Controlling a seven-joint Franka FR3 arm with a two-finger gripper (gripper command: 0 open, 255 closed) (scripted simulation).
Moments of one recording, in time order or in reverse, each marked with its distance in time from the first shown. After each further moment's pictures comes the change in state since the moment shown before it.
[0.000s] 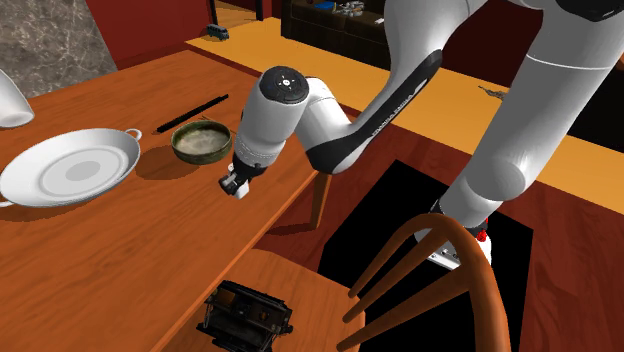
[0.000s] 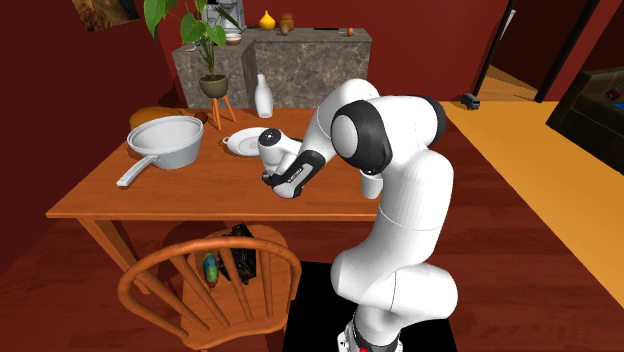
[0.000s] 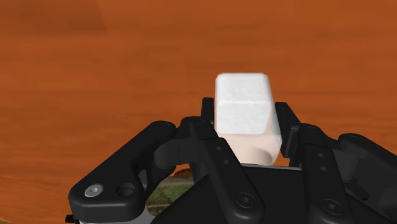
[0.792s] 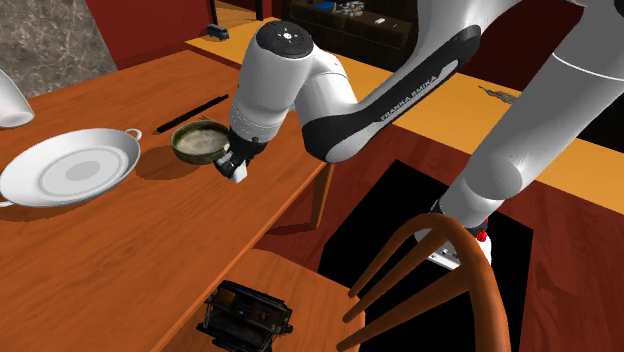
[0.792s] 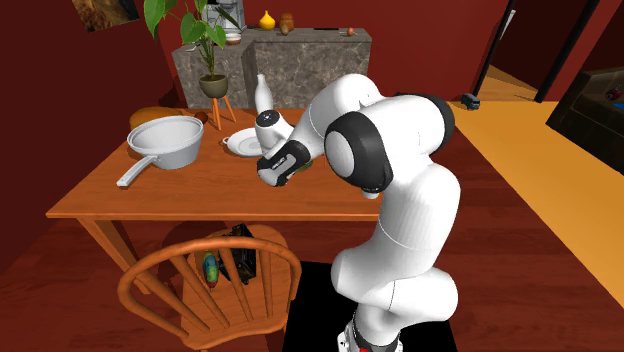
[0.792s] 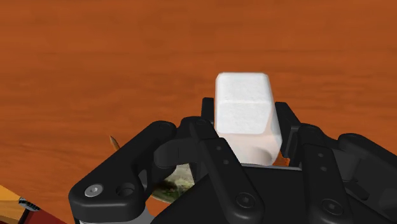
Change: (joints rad) arm -0.046 -0.168 0.069 0.001 0.338 -0.061 -0.268
